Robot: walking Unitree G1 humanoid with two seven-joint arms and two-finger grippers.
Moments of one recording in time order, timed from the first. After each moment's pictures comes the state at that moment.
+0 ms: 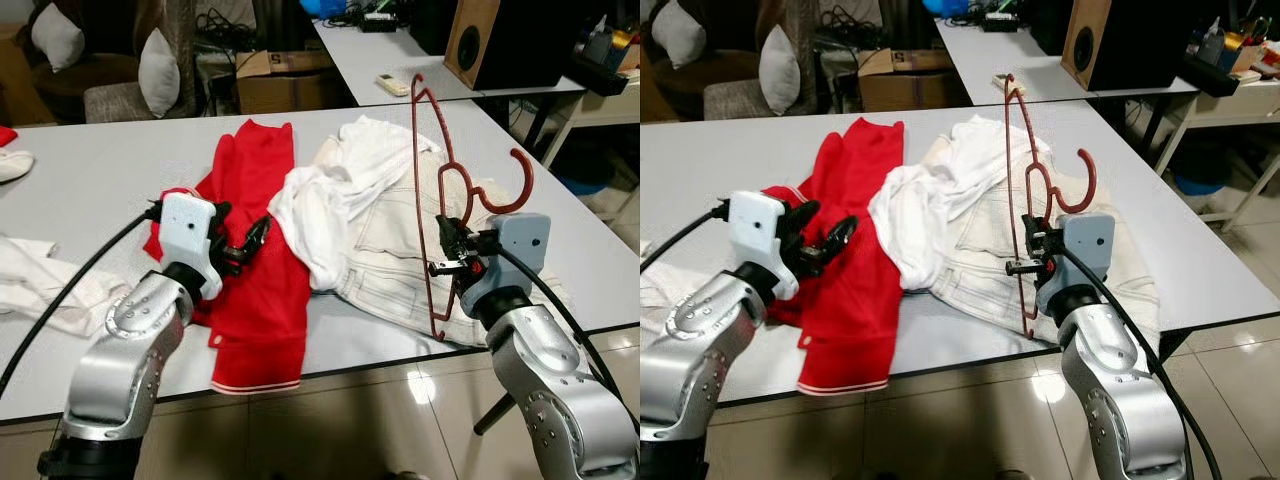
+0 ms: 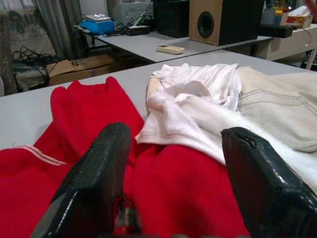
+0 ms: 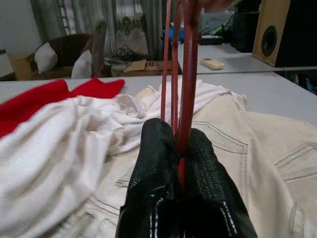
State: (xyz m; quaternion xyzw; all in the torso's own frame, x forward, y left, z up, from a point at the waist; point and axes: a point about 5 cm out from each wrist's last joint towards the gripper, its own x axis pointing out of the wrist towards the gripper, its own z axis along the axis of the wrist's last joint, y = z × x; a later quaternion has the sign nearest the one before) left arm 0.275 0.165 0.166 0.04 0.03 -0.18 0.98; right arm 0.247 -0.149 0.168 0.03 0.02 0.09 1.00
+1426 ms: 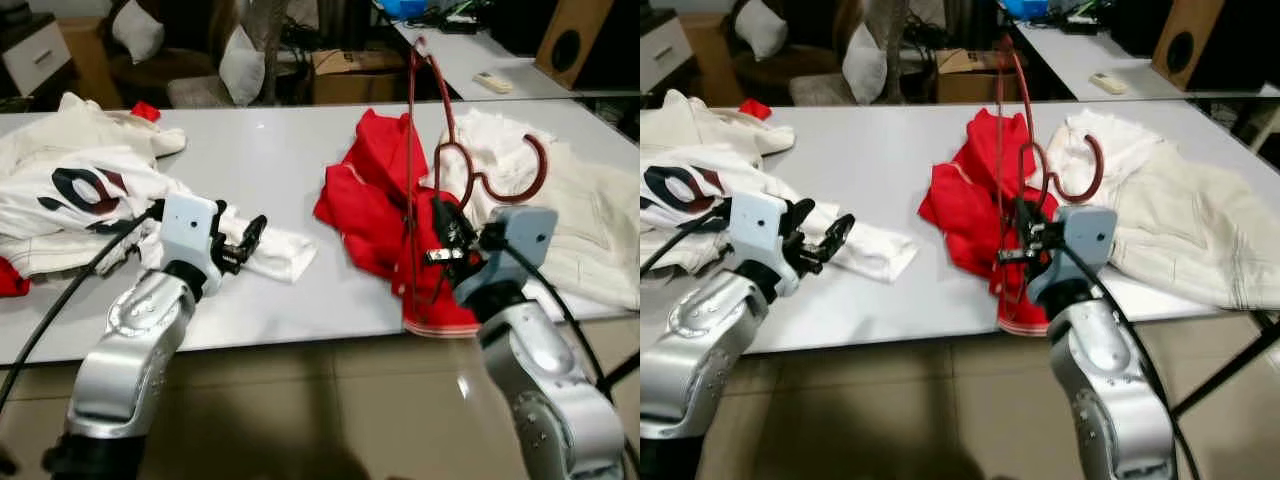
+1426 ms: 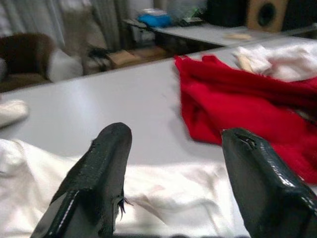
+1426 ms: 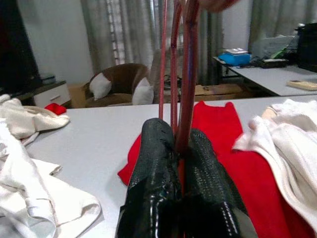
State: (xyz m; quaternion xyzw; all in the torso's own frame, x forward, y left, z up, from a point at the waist) left arm 0.278 0.157 0.166 0.04 0.03 -0.17 0.98; right arm 0.245 -0.142 0.181 0.06 -0.04 0.09 0.99
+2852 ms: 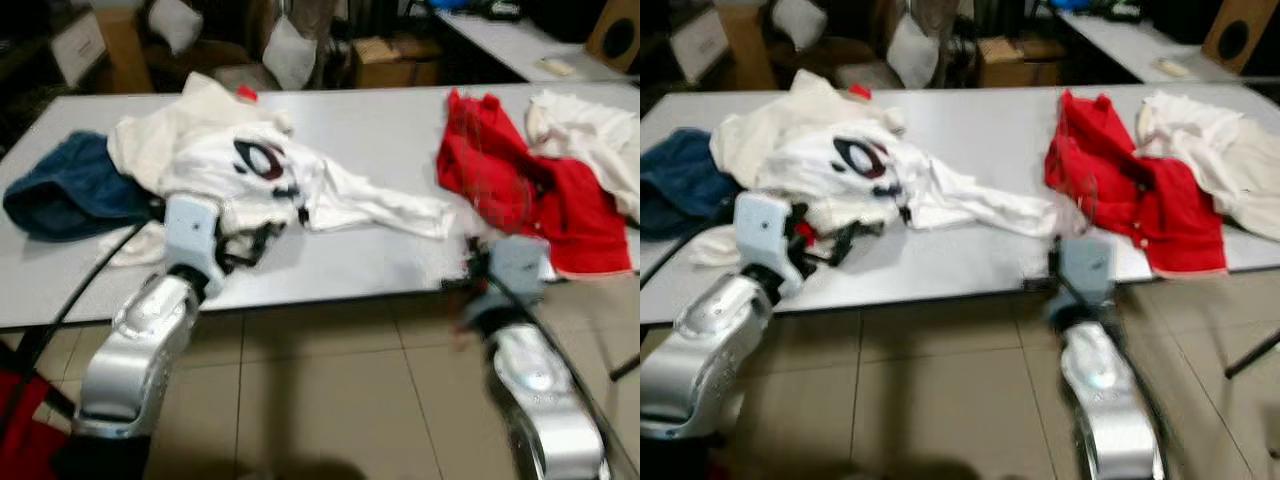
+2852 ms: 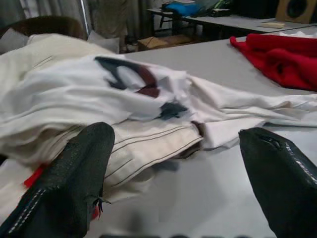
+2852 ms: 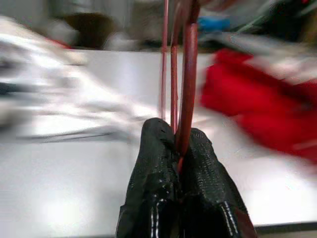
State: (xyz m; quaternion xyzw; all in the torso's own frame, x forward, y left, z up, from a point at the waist) left arm 0.280 0.166 0.160 0.04 0.04 -0.14 0.99; right arm 0.244 -0.151 0.134 0.01 0.04 0.03 1.00
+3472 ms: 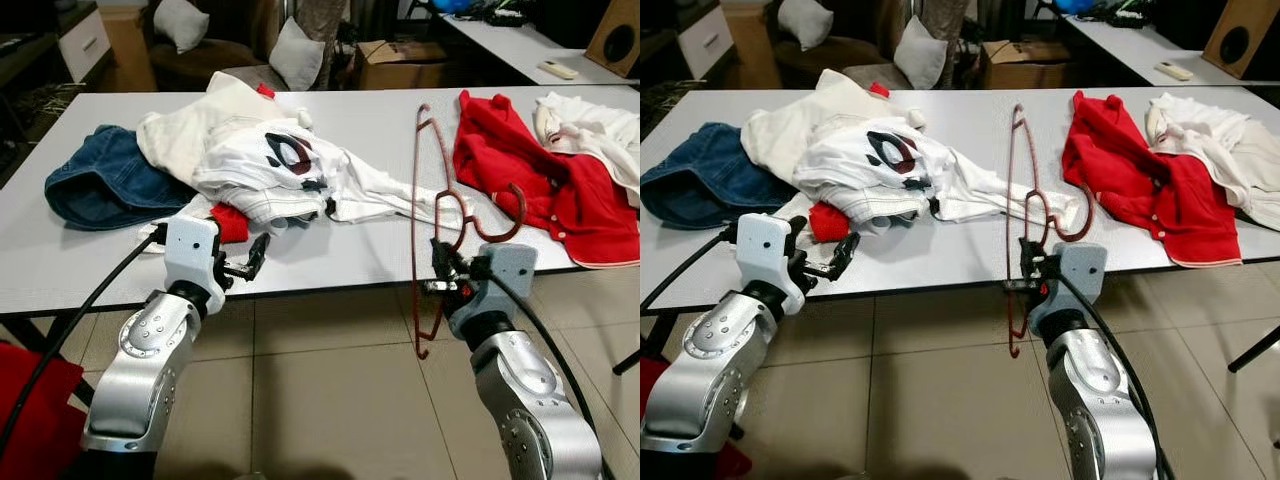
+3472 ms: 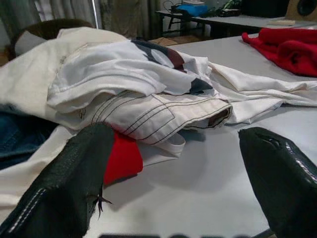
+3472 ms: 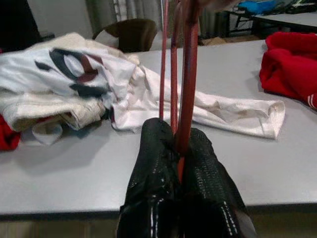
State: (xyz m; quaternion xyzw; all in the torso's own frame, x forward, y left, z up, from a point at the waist) left arm 0.274 0.168 0.143 0.05 0.03 -0.12 0.99; right arm 0.242 -0.147 0.130 0.07 0.05 0.08 0.99
